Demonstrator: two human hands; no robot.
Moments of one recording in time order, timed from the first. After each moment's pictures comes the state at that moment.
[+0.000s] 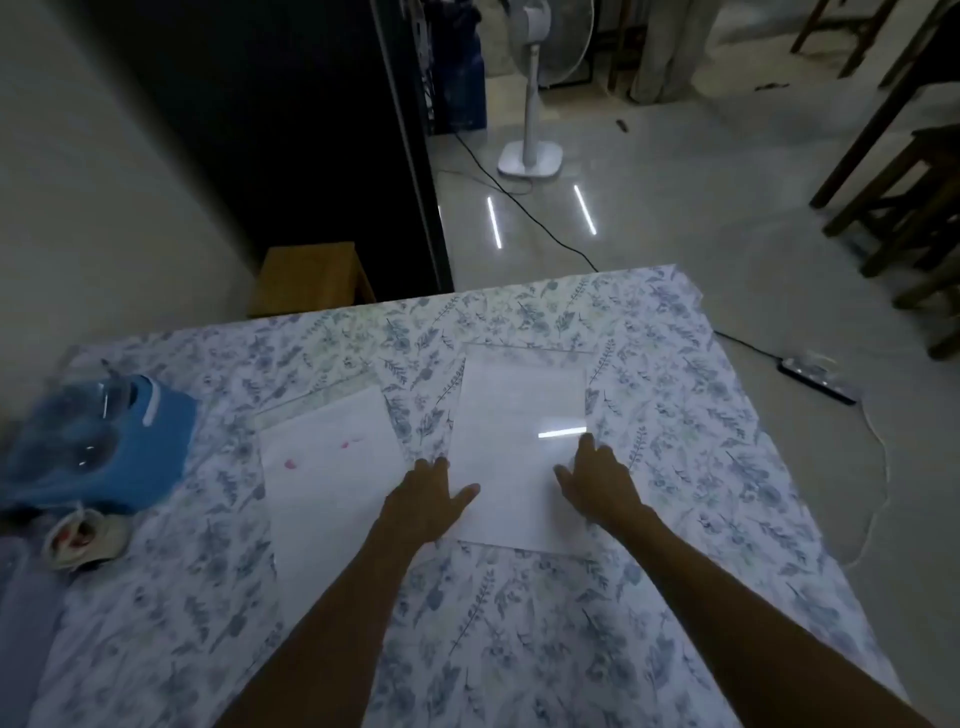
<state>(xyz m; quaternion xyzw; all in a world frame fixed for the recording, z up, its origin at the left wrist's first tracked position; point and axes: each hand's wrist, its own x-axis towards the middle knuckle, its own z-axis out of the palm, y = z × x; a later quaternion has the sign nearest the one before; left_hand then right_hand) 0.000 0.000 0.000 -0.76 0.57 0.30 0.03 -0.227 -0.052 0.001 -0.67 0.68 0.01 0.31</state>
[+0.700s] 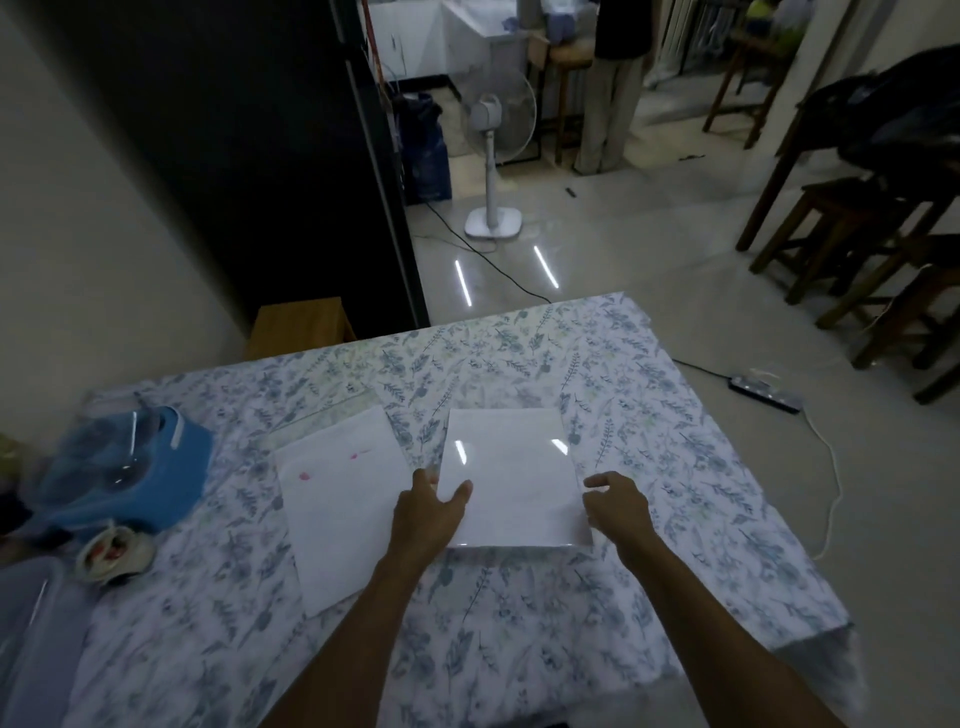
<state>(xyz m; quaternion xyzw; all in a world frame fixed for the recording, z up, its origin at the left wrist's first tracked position) -0.014 0.081 0.059 -0.78 0.45 0.37 -0.22 -0.260 0.052 0.043 -0.41 0.74 -0.27 0.46</state>
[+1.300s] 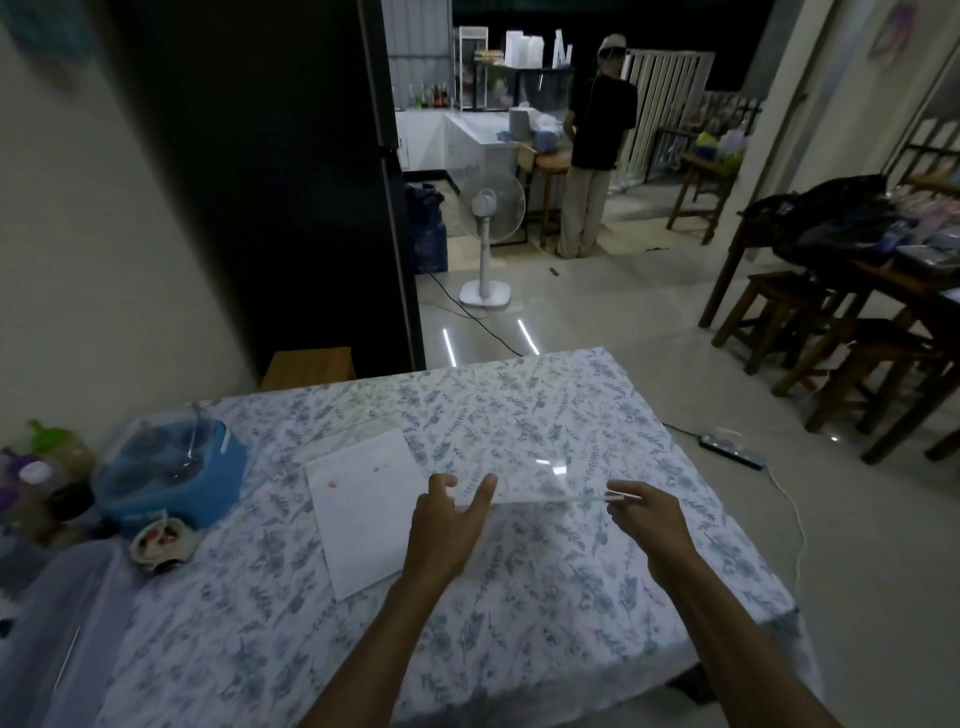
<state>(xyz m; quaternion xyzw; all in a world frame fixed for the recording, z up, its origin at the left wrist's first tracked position) -0.020 0.179 0.143 -0.71 0.48 0.37 -0.36 -0.282 0.137 0.118 -0.38 0.68 -0.43 0.45</state>
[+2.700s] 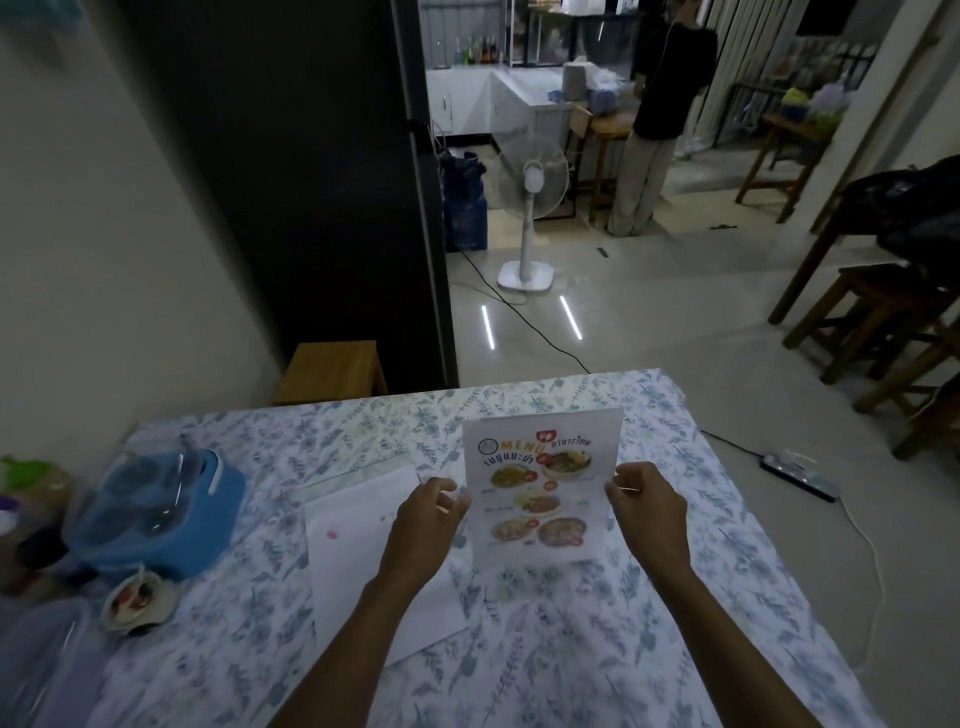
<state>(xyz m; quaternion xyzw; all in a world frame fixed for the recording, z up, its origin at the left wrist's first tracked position) 0.043 0.026 0.106 -0.72 0.53 0.30 -0.33 -0.228 -0.016 0.130 -0.55 0.68 -0.38 0.30</state>
